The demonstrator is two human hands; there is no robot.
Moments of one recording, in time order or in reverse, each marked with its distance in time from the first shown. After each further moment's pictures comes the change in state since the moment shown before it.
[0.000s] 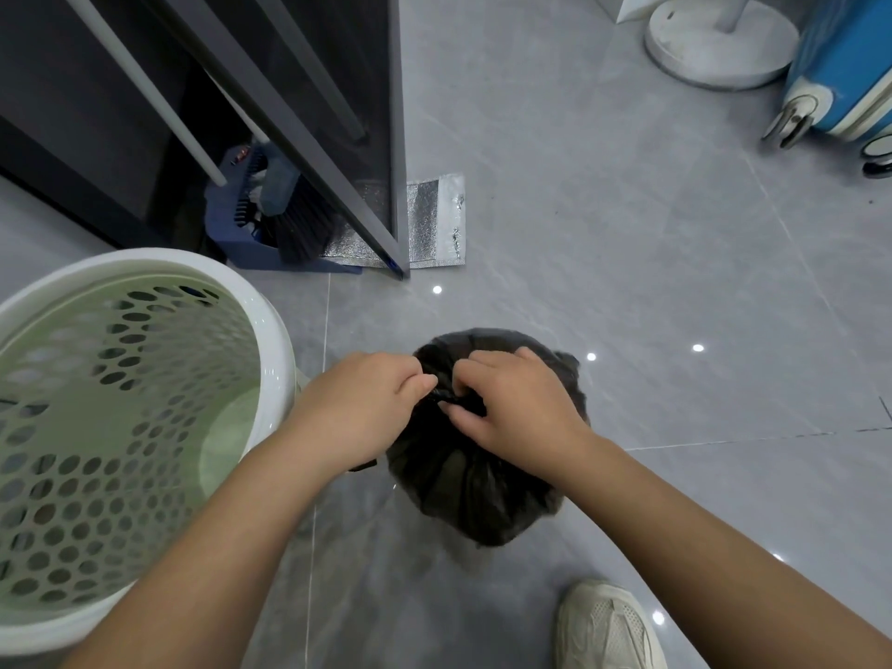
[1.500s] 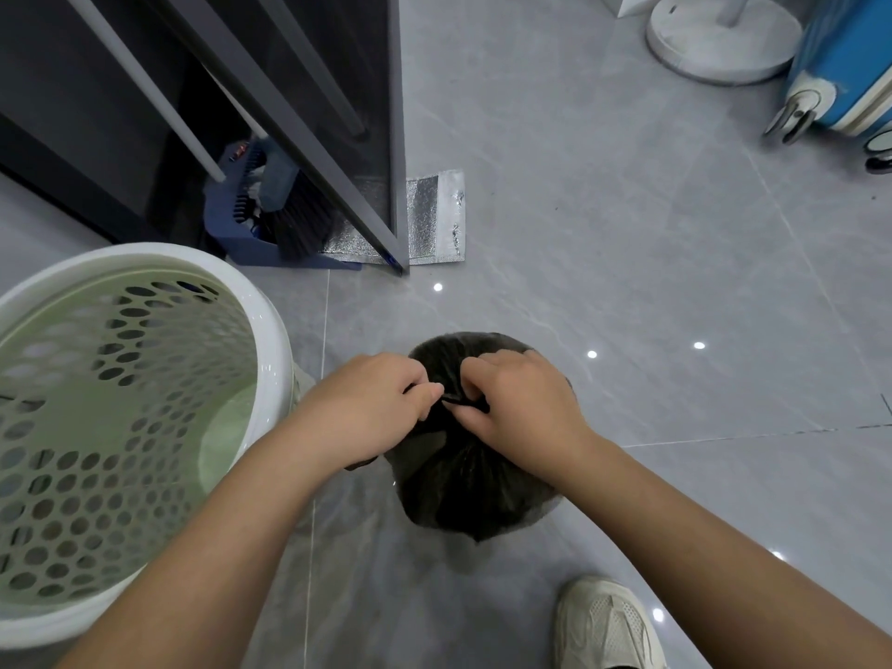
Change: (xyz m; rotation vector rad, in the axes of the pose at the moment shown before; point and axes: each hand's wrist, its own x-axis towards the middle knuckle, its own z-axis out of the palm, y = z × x) left_hand 0.004 0.000 0.004 -0.043 -0.086 -0.012; right_hand -0.004 0.002 0.004 -0.013 0.064 0.026
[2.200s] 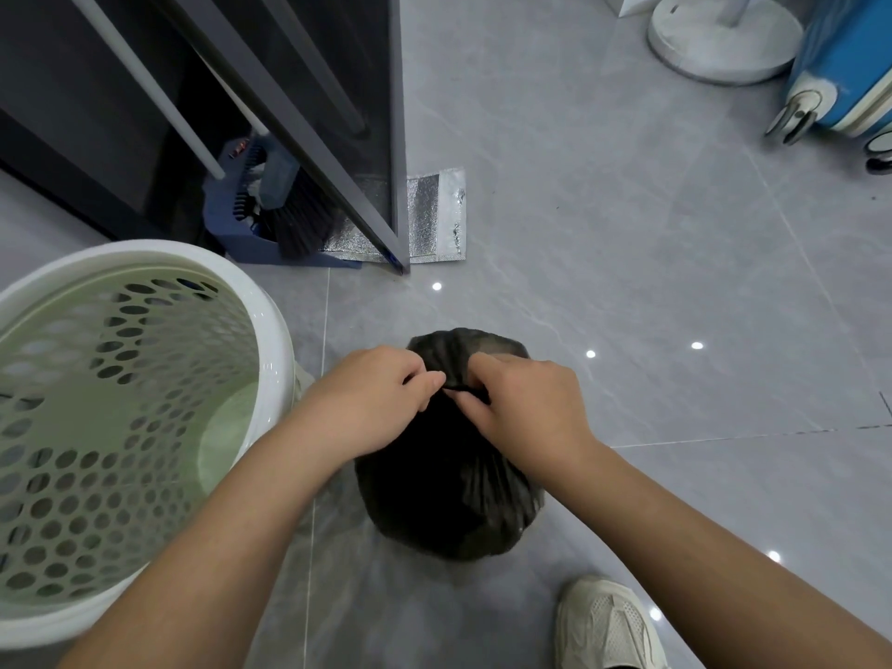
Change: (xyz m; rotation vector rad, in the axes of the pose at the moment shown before) left_hand 0.001 0.000 -0.001 -0.049 0.064 -0.015; right_hand -0.005 -0.002 0.004 -0.144 0.122 0.087
